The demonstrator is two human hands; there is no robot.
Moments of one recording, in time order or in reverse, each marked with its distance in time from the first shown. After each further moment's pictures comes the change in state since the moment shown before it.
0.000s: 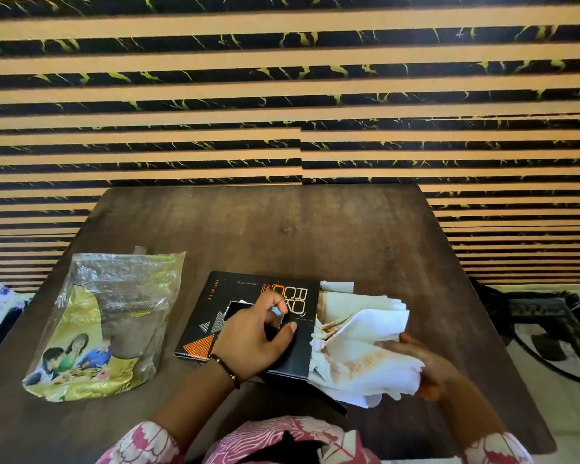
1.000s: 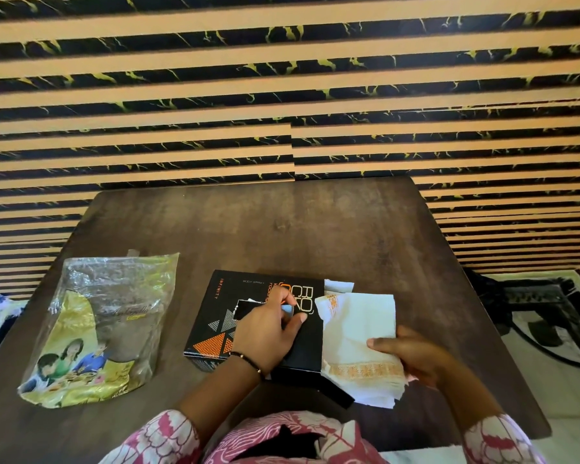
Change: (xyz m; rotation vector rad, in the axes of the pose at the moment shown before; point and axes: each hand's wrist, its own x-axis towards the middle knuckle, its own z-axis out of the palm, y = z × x) left_hand 0.017 0.015 0.029 0.118 -0.037 -0.177; right_hand 0.032 0.005 -0.018 -0.504 0.107 0.106
